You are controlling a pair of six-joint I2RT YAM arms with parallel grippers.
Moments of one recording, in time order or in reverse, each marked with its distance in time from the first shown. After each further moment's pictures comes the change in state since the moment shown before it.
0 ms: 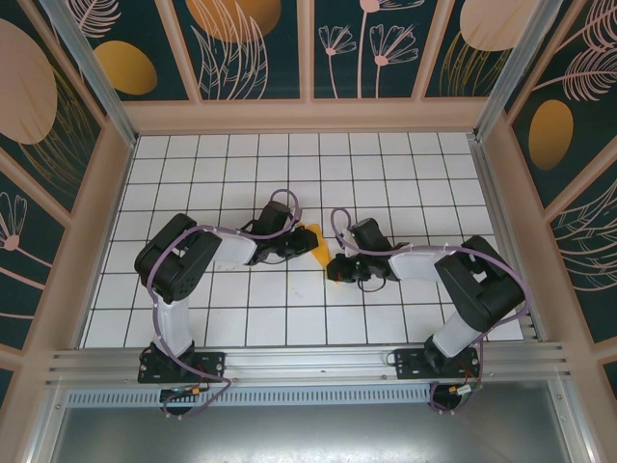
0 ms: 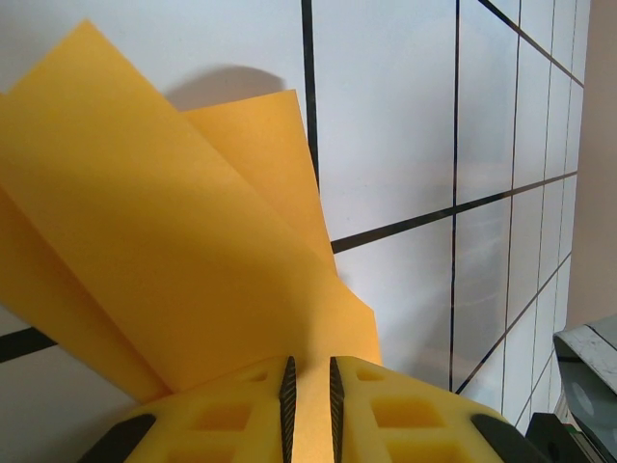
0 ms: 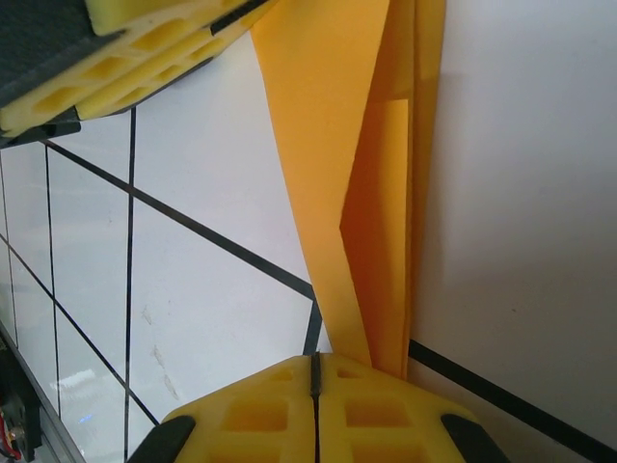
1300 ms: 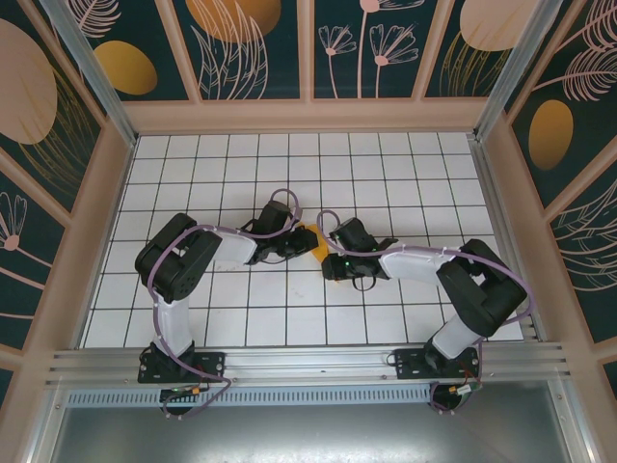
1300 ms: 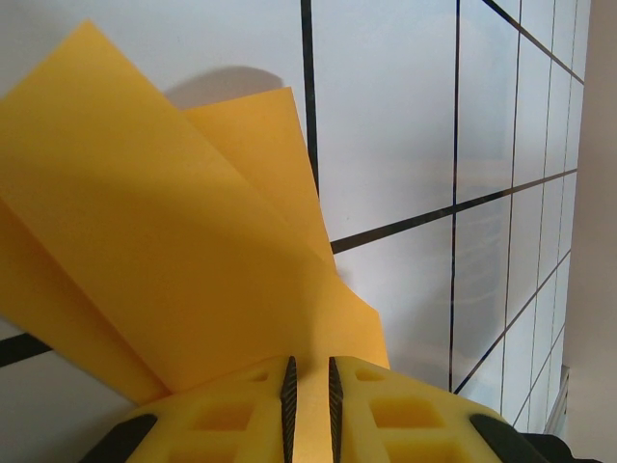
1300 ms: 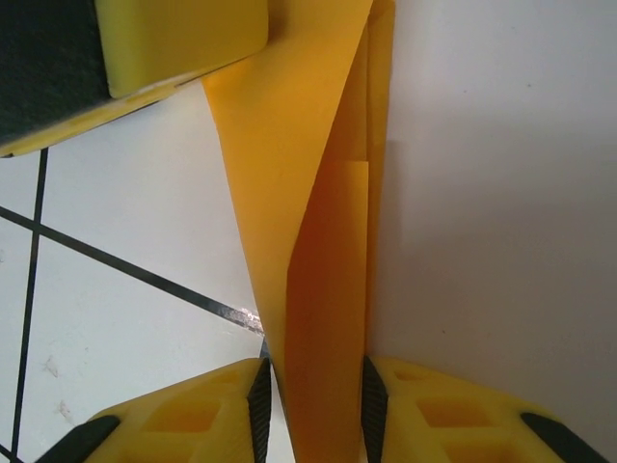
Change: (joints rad) left arm 0.003 0.002 0.006 -0.008 0.008 0.004; right arm 0.122 -0.016 0.114 -0.200 0.334 -0.048
